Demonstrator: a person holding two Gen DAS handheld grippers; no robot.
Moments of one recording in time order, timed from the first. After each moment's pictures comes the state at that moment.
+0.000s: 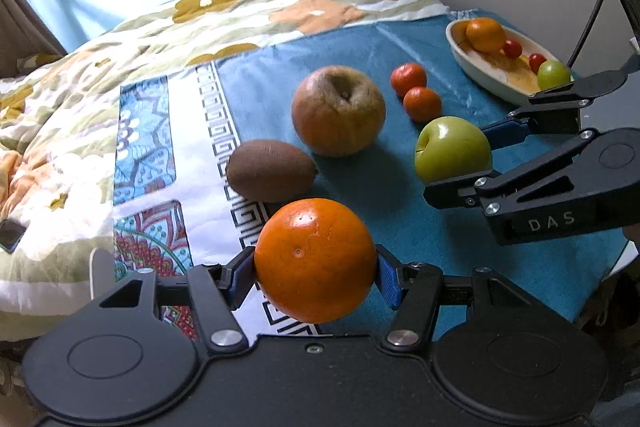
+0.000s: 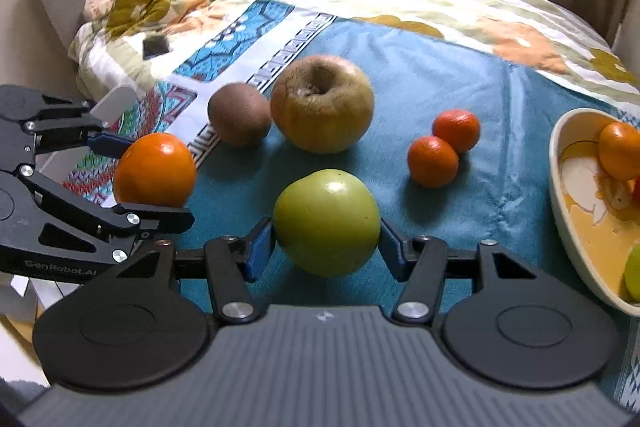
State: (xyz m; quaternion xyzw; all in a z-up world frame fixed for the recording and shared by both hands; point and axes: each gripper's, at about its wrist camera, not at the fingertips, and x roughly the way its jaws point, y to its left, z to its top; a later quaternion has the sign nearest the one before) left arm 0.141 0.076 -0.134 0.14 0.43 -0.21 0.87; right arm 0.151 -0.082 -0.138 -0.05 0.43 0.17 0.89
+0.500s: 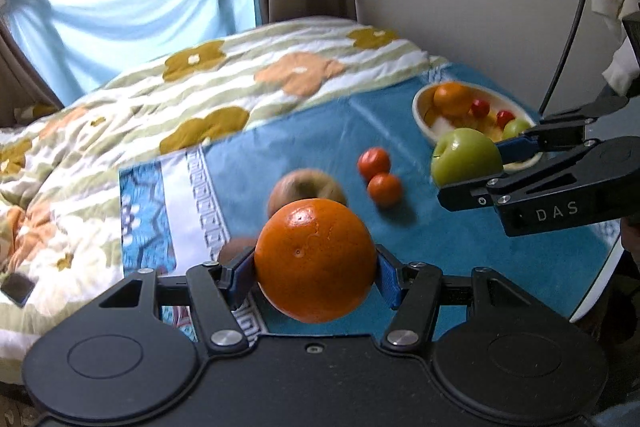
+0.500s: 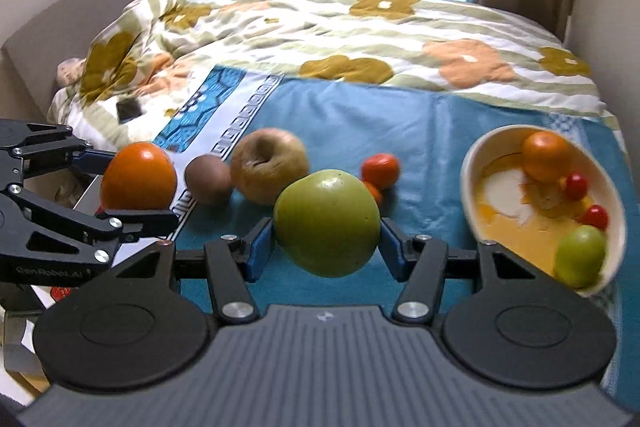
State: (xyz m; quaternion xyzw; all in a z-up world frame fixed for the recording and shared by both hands) left arm 0.139 0.045 -0.072 0.14 0.37 -0.23 0.89; right arm 0.134 -0.132 -0.080 0.00 0.39 0.11 0.91
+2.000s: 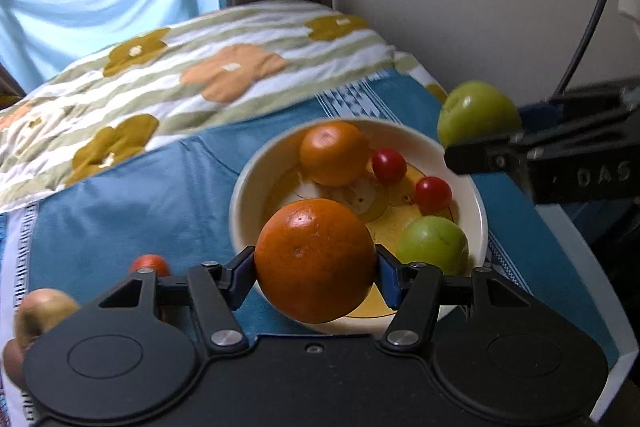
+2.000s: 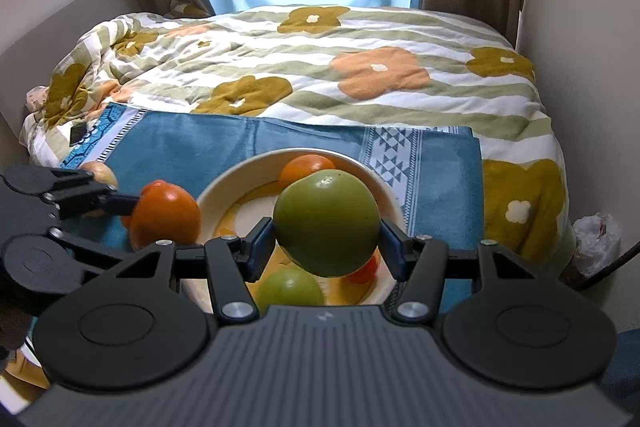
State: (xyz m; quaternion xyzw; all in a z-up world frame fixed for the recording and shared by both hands) left arm 0.202 -0.201 -0.117 0.12 0.42 -0.23 0.87; right arm 0.185 -0.376 -0.077 0.01 0.38 0.10 0.92
